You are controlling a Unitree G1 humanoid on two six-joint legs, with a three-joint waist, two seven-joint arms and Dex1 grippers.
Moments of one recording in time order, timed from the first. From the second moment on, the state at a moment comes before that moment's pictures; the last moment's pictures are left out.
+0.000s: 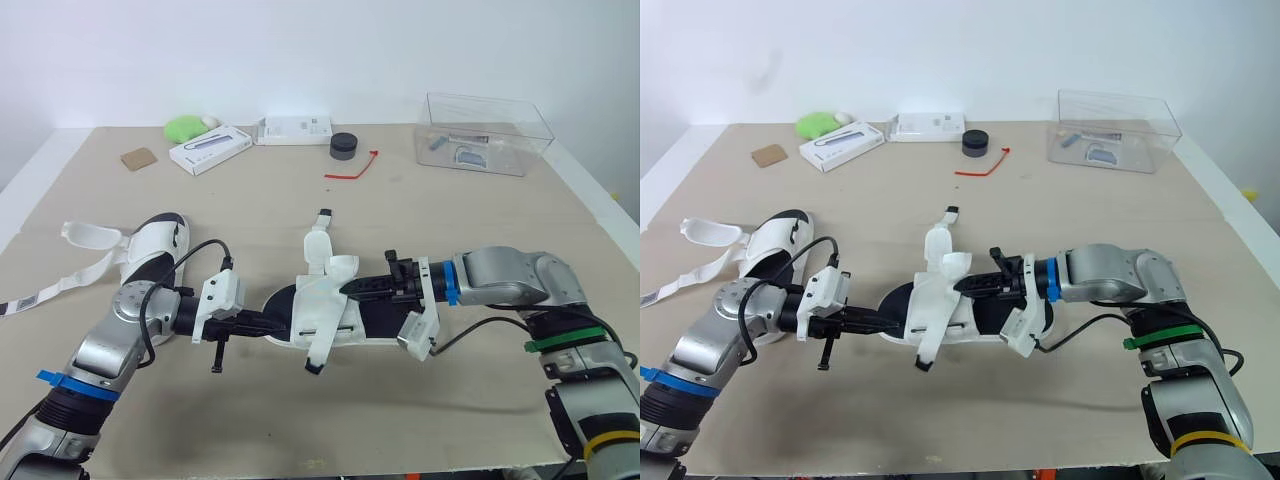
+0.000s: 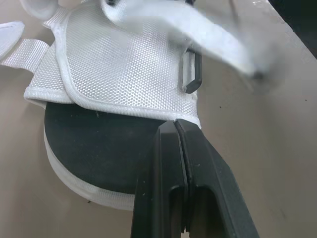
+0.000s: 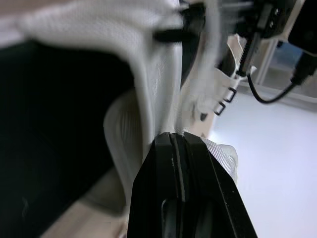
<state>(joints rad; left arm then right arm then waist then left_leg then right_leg) -0.32 0.68 -0.16 -0.10 -0.38 0.21 -1.31 -0.75 -0.71 0.21 0.36 -0.83 -1.36 0.46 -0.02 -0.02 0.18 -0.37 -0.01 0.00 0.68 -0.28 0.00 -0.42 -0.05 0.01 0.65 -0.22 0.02</state>
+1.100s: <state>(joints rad) -0.31 0.68 -0.16 -0.09 -0.38 0.21 -1.32 -0.35 -1.20 0.23 -0.46 1.08 0.59 0.84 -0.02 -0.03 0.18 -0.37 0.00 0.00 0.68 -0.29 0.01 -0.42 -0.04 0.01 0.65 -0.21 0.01</state>
